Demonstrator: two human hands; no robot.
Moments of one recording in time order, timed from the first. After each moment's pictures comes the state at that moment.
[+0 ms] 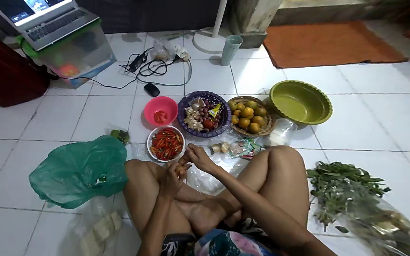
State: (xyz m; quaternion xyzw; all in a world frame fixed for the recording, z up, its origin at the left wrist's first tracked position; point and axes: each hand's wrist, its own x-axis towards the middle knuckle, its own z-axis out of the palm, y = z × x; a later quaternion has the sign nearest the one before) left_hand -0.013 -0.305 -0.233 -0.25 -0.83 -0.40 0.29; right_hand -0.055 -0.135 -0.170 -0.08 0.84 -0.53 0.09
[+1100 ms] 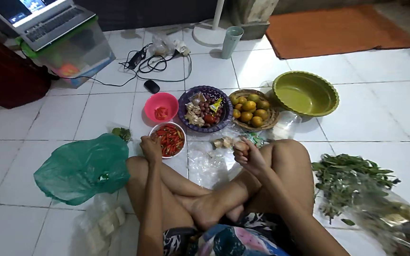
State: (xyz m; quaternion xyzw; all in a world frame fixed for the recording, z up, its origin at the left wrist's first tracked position) left_hand -0.123 -0.326 -0.197 0.21 -0.91 -0.36 -0.02; right_hand -0.001 -0.016 -0.169 0.28 0.43 -0.85 0.10
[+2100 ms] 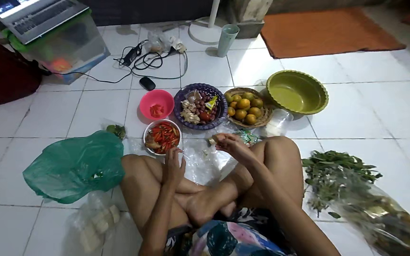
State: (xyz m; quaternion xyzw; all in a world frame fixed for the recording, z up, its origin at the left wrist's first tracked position) left_hand -0.023 -0.286 -0.221 -0.17 -0.90 -0.41 0.01; right_hand -0.023 -0.032 -0.157 0.24 0.62 -0.74 0.11
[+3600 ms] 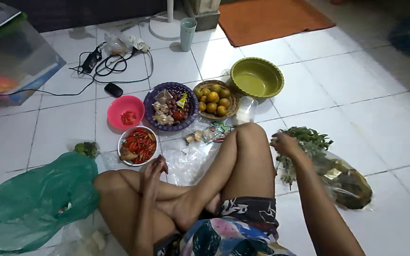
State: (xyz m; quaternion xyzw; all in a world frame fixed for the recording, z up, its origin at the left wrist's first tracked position) left_hand -0.019 -0.277 -0.199 0.08 -0.60 -0.77 -0.20; right_hand 0.093 0.183 -0.169 0.40 0.87 -0.25 0.16
